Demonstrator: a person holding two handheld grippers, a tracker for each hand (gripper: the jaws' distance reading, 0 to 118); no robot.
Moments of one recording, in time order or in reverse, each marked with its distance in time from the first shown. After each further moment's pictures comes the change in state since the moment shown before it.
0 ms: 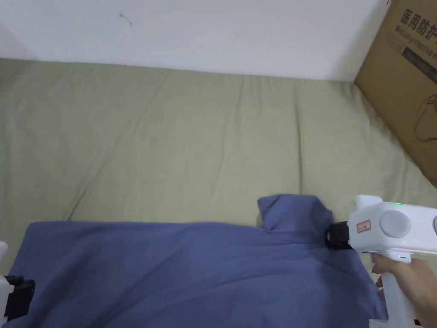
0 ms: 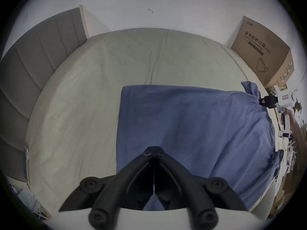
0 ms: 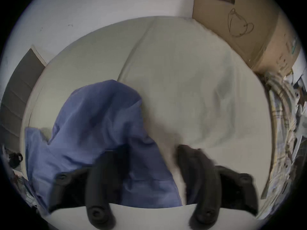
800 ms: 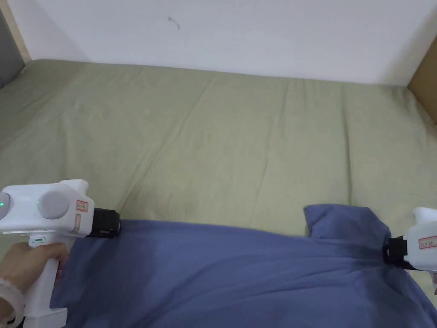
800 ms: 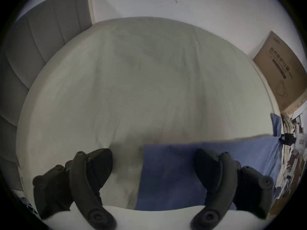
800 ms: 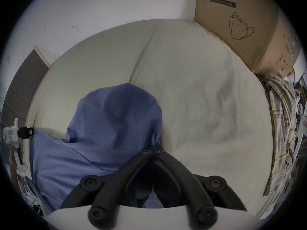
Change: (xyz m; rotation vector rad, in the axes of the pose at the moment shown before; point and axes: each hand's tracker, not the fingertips) left arm -0.044 0.099 -0.117 -0.081 0.056 0.123; right arm -0.011 0.002 0.014 -0.025 0.072 -0.050
